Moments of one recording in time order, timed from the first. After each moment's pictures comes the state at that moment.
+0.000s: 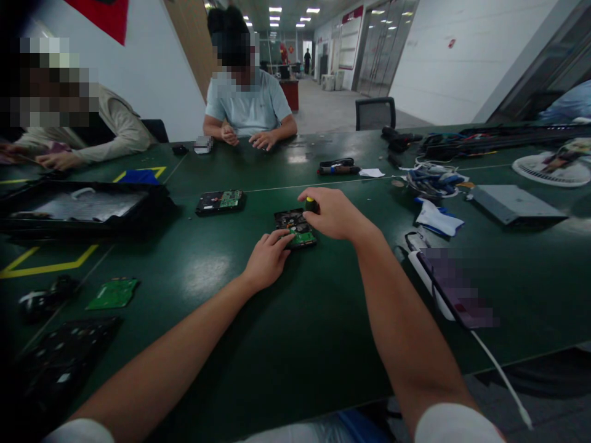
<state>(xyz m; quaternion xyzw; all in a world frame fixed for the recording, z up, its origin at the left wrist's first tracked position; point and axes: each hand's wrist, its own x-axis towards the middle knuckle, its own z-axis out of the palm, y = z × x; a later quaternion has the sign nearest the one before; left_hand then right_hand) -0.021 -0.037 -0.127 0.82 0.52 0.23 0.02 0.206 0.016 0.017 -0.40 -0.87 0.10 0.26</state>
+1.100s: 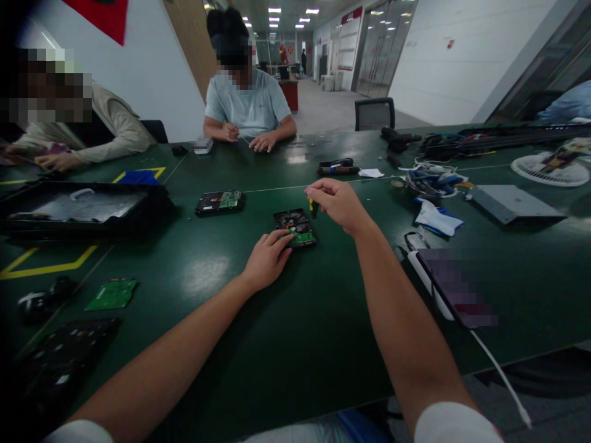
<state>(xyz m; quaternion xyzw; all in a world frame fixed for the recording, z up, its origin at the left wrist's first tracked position) -0.021 -0.037 -0.125 0.82 0.51 0.25 0.02 0.205 0.032 0.006 -0.42 -0.69 0.38 0.45</state>
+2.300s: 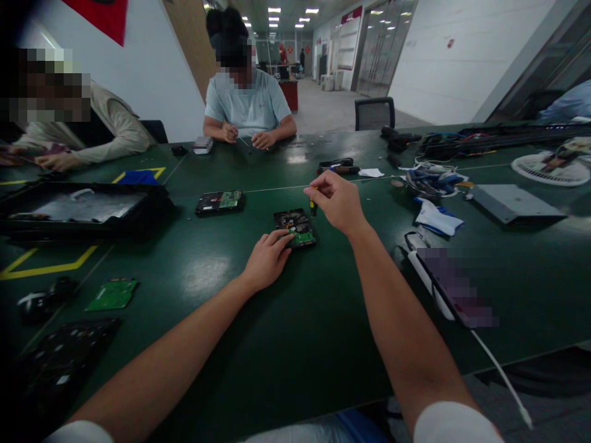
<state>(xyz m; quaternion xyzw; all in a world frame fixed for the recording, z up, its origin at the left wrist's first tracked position) -0.020 -0.038 -0.125 0.82 0.51 0.24 0.02 0.203 0.035 0.000 -0.43 -0.73 0.21 0.49</state>
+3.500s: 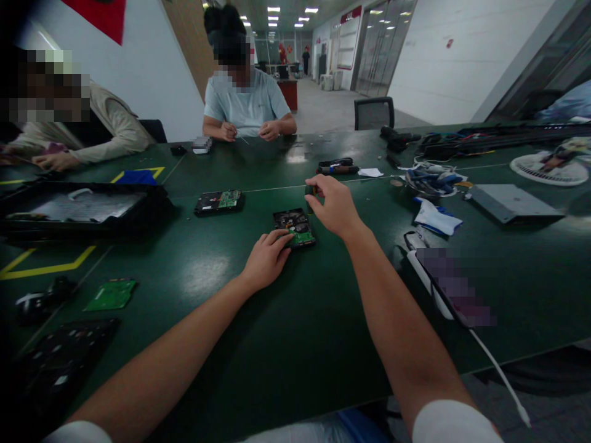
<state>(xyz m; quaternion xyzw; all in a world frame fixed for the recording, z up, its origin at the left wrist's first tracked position) -0.021 -0.037 -0.126 0.82 0.51 0.24 0.02 0.206 0.044 -0.015 -0.39 -0.80 0.07 0.45</state>
